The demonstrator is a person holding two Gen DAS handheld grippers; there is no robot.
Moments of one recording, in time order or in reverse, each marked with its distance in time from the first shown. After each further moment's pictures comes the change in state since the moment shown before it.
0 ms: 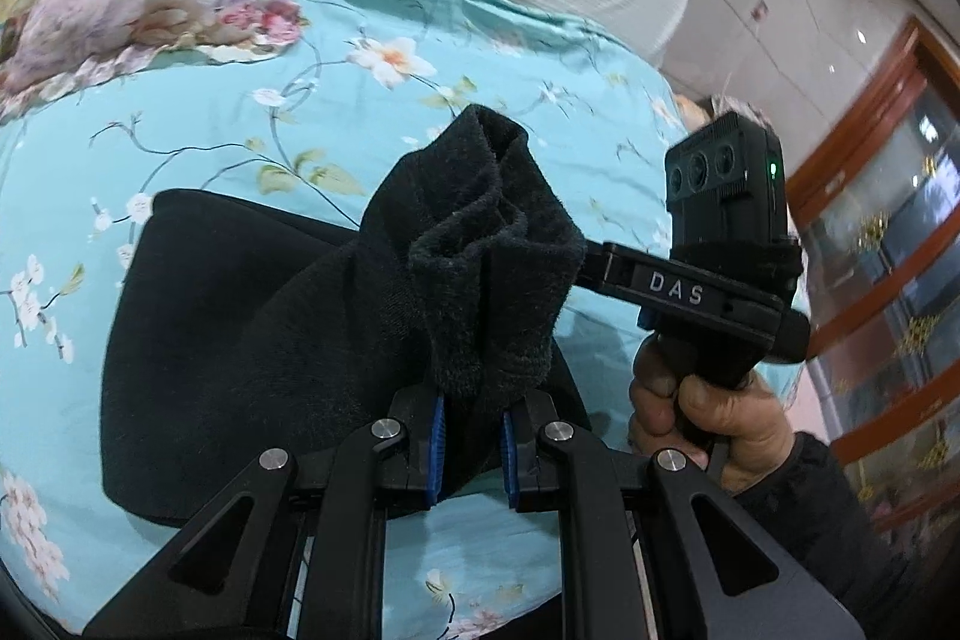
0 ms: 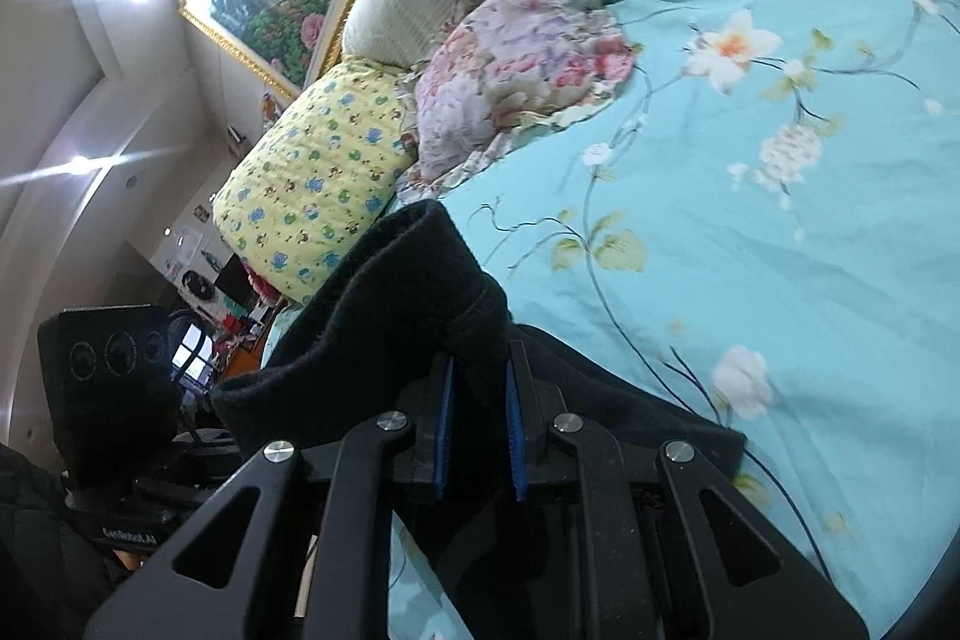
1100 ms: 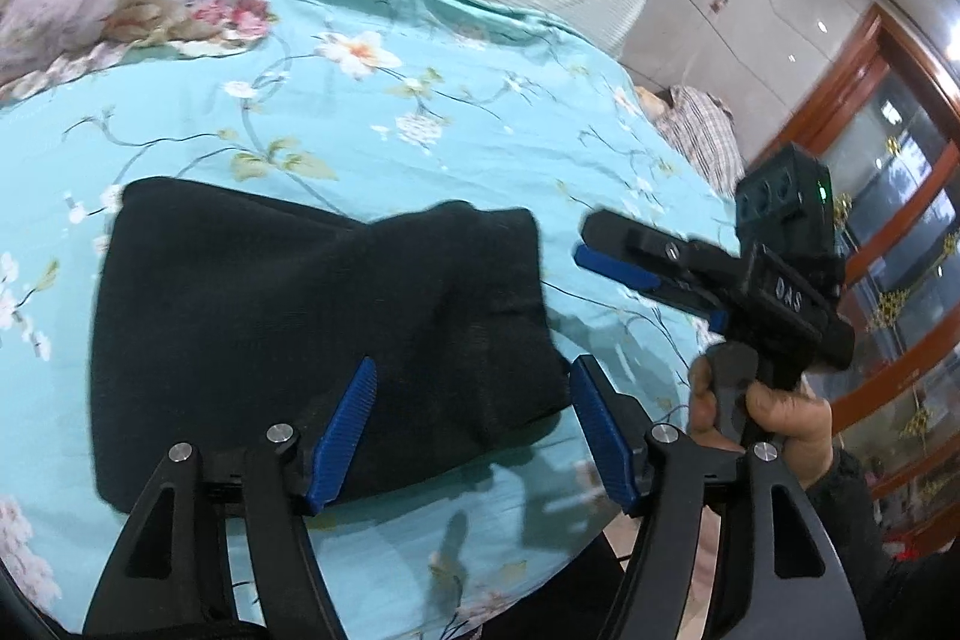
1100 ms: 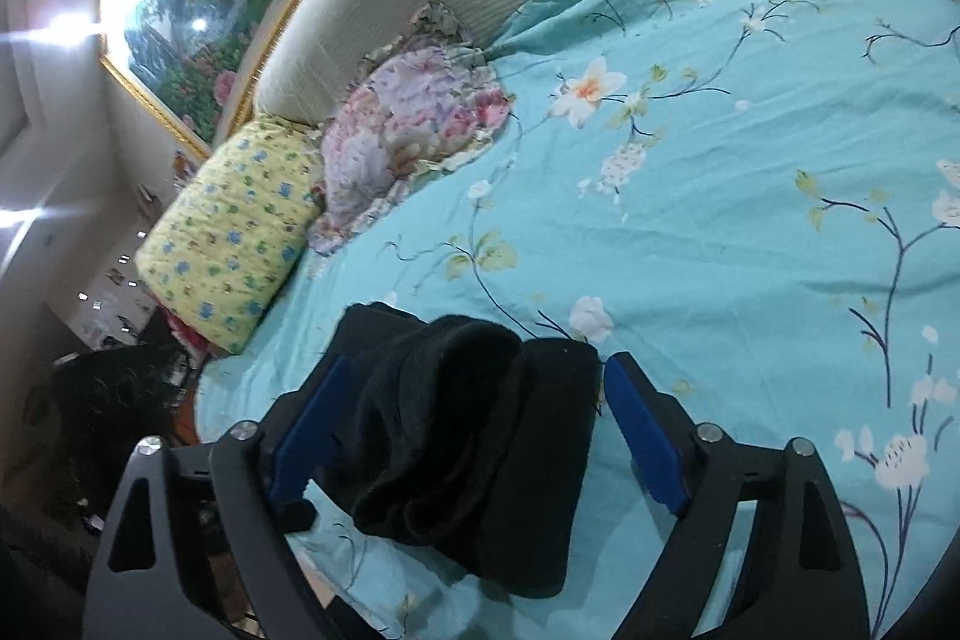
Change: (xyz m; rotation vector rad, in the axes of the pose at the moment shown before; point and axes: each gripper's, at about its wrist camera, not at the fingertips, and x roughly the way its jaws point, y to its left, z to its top) left arm -0.007 0.019 -0.012 0.014 -0.004 -0.107; right arm -0.067 0.013 -0.029 0.089 -0.128 -0.277
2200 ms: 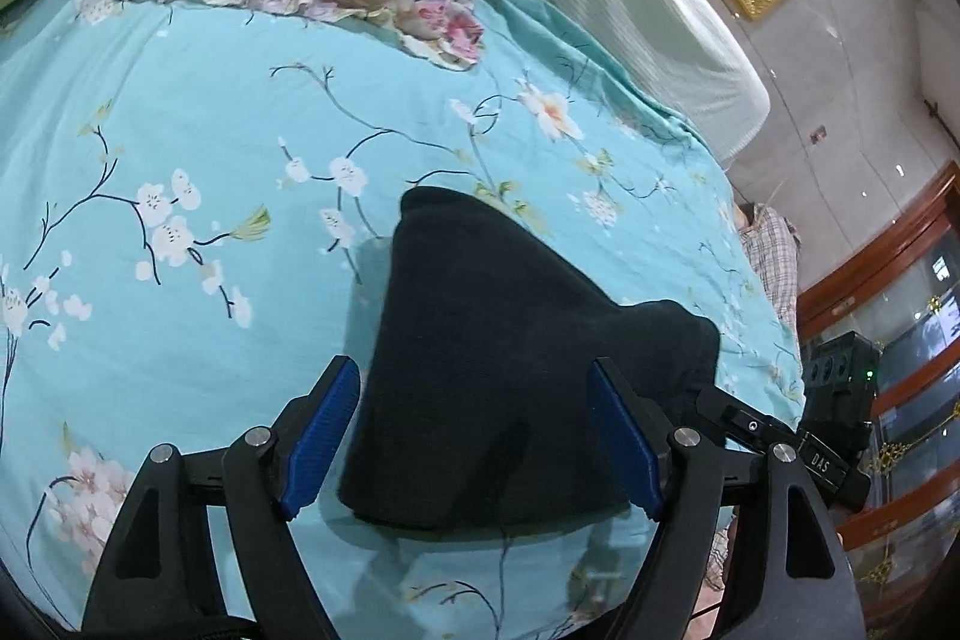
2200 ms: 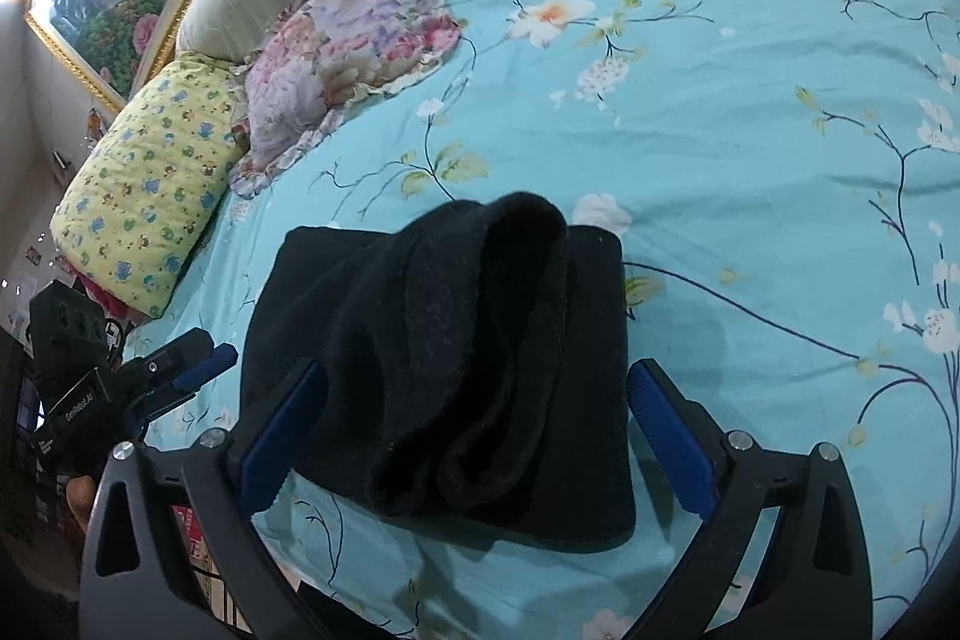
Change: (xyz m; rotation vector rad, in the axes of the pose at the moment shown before) left arm -0.045 0.126 -0.005 -0.305 -0.103 0.098; right arm 0.039 0.039 -0.032 0.018 0.116 -0.230
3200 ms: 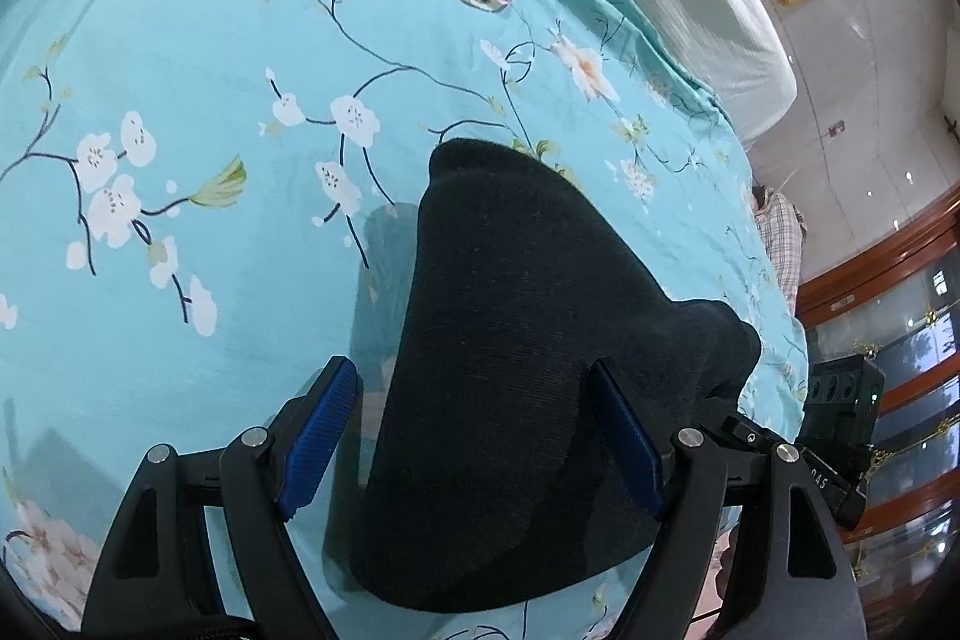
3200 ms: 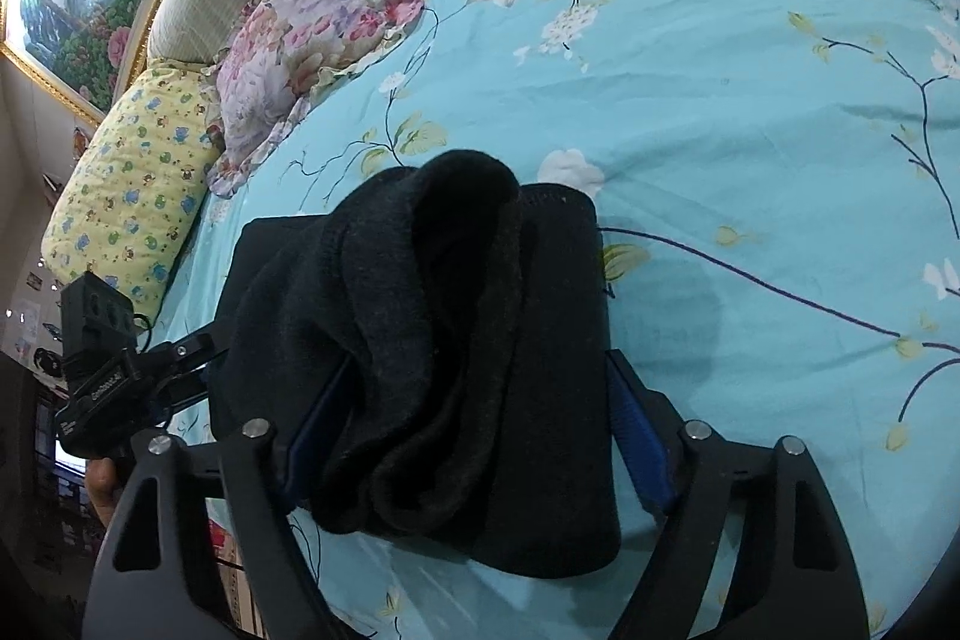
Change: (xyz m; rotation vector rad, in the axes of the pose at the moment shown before) left arm 0.058 0.015 0.011 -0.068 0.116 -0.009; right arm 0.025 -0.022 -0.004 0.076 0.050 0.014
